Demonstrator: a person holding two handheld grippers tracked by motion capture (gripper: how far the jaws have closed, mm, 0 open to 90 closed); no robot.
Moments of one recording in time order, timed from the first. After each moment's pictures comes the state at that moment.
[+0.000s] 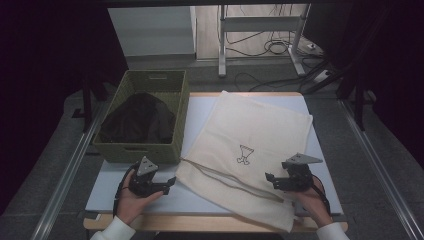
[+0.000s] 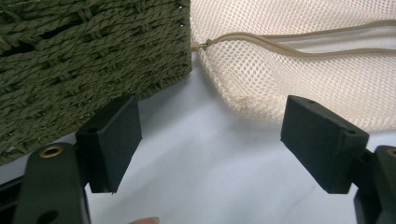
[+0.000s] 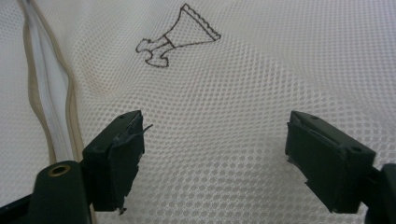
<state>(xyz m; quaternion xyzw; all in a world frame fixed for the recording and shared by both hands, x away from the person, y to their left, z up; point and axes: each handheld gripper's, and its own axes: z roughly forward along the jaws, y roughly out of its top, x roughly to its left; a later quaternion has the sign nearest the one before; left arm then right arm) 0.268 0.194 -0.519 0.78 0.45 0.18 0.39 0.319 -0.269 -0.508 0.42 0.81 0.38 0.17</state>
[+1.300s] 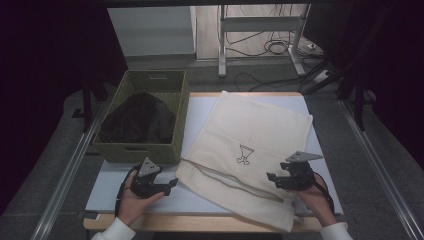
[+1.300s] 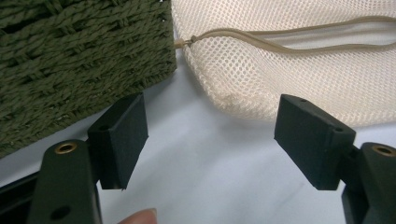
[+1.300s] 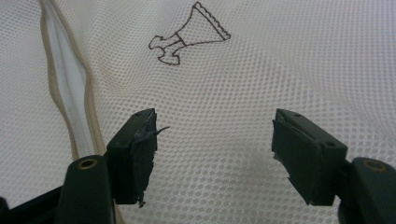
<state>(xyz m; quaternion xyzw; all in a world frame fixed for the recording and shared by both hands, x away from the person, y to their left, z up) 0.266 0.192 -0.523 0.79 0.45 0.17 0.39 0.318 -0.267 -0.491 0.40 0.83 0.36 0.15</state>
